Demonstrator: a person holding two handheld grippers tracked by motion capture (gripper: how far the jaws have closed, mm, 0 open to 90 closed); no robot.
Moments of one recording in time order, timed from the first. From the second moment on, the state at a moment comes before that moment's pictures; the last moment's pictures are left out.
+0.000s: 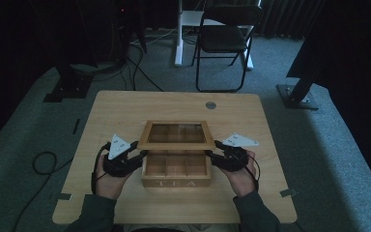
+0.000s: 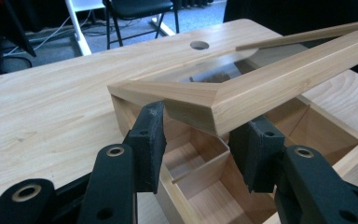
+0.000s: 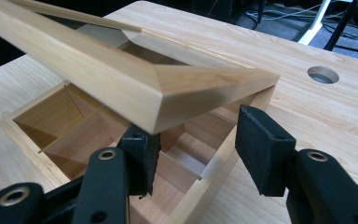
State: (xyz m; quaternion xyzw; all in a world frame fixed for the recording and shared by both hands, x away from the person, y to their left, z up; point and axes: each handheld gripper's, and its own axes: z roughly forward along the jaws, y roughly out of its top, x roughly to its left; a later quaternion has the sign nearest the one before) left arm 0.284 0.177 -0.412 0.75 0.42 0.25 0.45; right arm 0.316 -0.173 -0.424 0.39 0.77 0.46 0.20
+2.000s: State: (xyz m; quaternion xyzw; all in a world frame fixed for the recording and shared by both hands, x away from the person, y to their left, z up) left arm 0.261 0.175 -0.450 0.75 0.44 0.23 0.44; right arm 0.286 -0.169 -0.451 0.39 0.78 0.46 0.18
